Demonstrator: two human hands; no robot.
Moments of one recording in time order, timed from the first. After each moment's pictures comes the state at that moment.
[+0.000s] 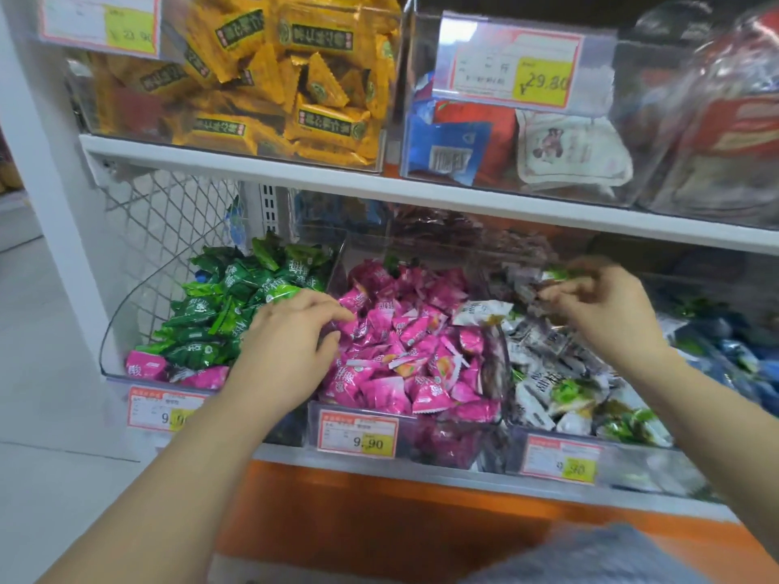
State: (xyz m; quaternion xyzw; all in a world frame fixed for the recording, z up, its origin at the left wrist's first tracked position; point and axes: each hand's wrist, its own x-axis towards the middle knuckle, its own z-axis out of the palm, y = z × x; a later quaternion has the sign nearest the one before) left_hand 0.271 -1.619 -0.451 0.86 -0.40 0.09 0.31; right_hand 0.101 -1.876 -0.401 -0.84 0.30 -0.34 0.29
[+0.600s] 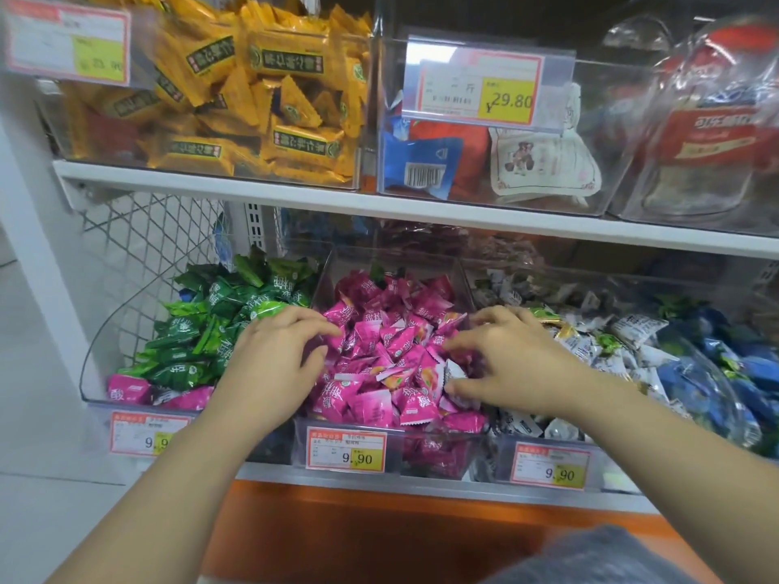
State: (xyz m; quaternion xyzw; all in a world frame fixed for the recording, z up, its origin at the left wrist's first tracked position) left_hand 0.273 -1.619 -0.451 0.85 -0.41 0.07 0.32; right_hand 0.114 -1.817 -0.401 -0.99 0.14 -0.01 -0.02
